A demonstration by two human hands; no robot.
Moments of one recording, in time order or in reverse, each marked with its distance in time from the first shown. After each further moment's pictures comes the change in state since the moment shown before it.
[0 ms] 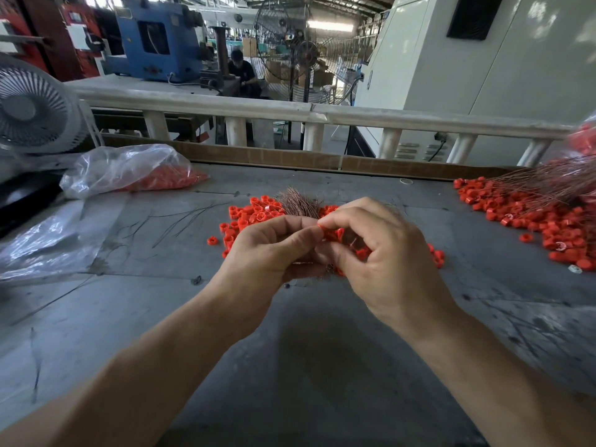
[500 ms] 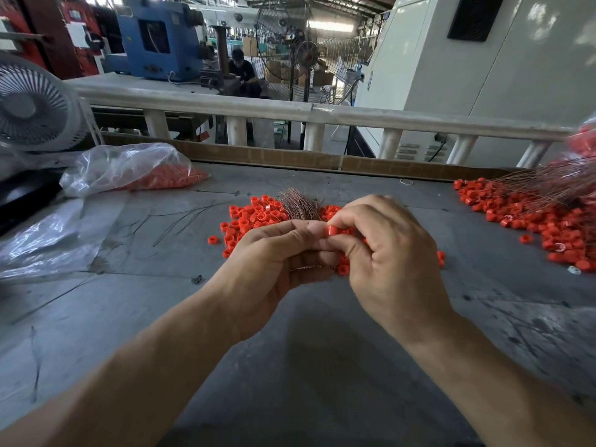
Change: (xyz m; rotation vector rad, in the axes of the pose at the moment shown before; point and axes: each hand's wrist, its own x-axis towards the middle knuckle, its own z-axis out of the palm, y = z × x) left_hand 0.001 0.002 -0.001 -0.145 -0.070 -0.121; right_hand -0.002 -0.004 0.005 -0.168 0.163 -0.063
